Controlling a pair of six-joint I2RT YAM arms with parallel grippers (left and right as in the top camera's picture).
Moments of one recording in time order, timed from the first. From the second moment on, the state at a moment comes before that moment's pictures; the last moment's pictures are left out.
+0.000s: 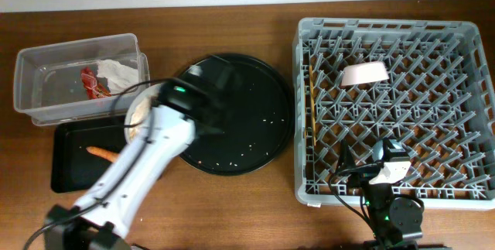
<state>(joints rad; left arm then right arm) -0.48 1.61 1.42 -1.15 -0.24 -0.37 0.09 0.01 0.01 -0.07 0.03 0.15</state>
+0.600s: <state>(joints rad) 0.52 1.50 1.33 -1.28 0.91 0.21 0.09 0.01 0.01 -0.07 0.03 0.15</state>
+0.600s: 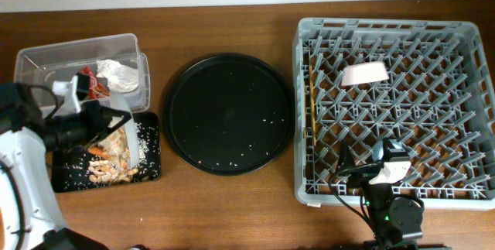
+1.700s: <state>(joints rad) -0.58 1.93 1.21 0.68 0.80 -0.97 0.09 0.01 0.01 -0.07 0.03 0.15</state>
